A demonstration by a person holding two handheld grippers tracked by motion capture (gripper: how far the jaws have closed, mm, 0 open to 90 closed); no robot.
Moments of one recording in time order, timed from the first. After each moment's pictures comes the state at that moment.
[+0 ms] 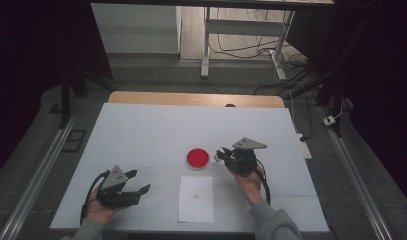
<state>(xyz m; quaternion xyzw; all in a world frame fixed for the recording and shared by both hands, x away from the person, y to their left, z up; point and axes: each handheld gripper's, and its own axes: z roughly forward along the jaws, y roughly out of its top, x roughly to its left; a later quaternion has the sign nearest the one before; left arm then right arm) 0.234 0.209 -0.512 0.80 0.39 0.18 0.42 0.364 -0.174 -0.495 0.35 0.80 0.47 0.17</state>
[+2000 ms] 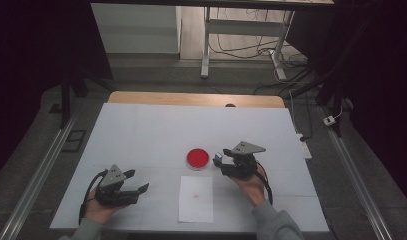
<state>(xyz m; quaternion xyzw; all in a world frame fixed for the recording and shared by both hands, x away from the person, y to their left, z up) 0.237 0.214 -0.514 0.80 0.41 0.17 0.41 0.354 -0.178 -0.496 0.30 0.82 0.47 0.17</state>
